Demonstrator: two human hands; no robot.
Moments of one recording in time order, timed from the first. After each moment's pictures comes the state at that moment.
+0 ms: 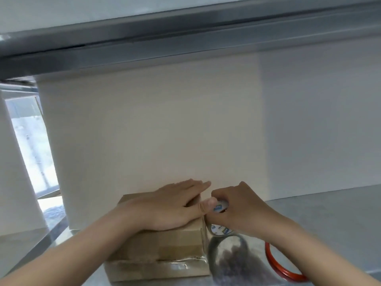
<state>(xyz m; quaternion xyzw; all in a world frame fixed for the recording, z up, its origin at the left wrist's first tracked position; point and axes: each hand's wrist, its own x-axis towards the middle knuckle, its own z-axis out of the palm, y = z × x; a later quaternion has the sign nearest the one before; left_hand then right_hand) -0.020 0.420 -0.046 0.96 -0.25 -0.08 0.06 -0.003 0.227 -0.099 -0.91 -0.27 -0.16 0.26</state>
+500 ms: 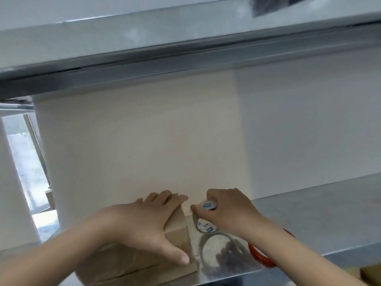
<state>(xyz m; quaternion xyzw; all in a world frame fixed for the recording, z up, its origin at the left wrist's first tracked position) -0.059 0.429 -0.035 0.97 -0.22 -0.08 -0.07 -0.022 0.225 -0.106 -0.93 -0.17 -0.20 0.26</state>
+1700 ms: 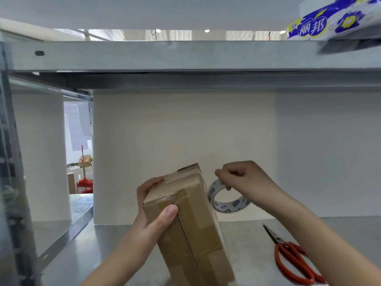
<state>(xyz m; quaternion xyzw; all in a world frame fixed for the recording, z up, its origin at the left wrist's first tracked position) -0.089 0.492 -0.093 0.70 -0.20 0.20 0.66 -0.042 0.261 -0.019 -0.83 -0.25 -0.15 0.47</state>
